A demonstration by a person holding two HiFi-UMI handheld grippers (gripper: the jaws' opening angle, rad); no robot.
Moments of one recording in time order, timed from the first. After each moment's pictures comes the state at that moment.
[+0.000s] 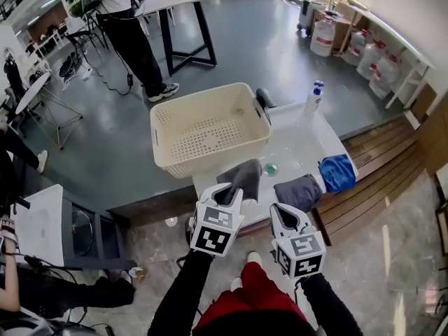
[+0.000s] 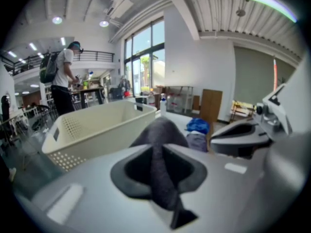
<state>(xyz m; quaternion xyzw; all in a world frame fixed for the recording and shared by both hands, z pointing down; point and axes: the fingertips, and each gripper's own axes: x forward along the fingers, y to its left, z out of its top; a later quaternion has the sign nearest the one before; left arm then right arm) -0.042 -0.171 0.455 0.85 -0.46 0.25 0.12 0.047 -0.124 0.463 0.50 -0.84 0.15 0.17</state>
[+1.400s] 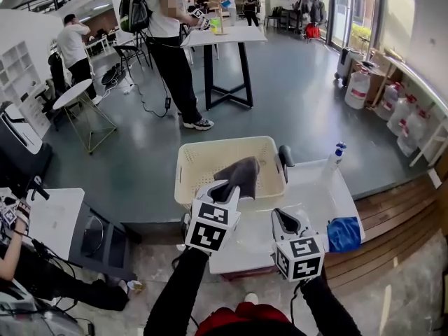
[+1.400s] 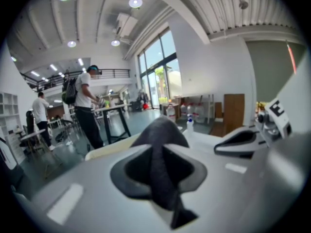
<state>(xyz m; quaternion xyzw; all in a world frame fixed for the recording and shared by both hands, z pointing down) -0.084 -0.263 0.344 0.80 -0.56 0.21 0.05 0.025 -0.232 0.391 0.43 -0.89 0.08 0.15</state>
